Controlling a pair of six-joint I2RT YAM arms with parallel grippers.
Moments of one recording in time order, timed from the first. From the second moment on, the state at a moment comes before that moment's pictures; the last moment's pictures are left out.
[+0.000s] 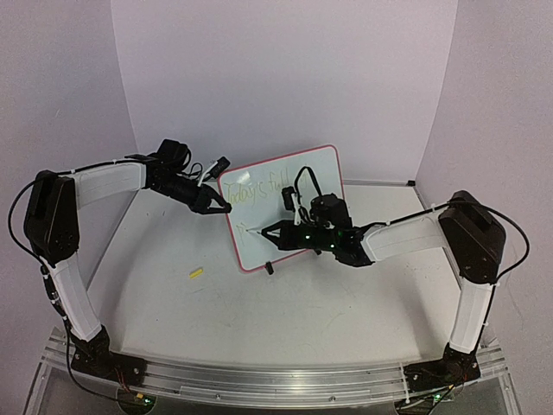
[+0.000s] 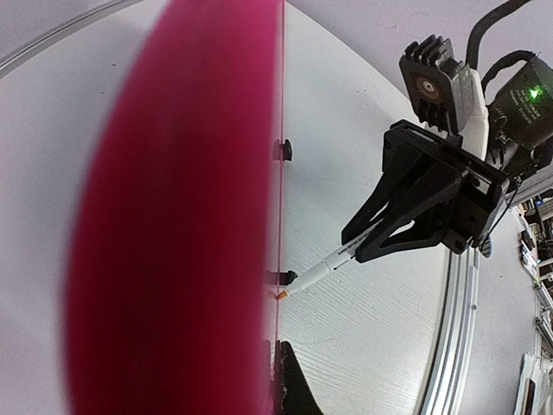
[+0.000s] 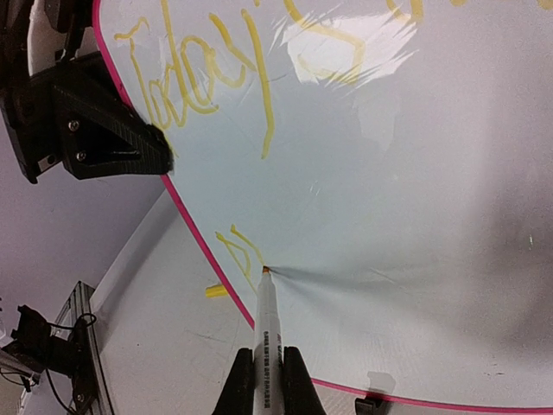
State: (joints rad) left arm -0.39 1.82 1.45 -0.54 0.82 0.25; right arm 0.81 1.93 1.11 0.48 -0.24 0.54
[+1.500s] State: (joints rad) left arm -0.39 1.82 1.45 -0.54 0.82 0.25; right arm 0.81 1.93 1.10 0.52 -0.24 0.59
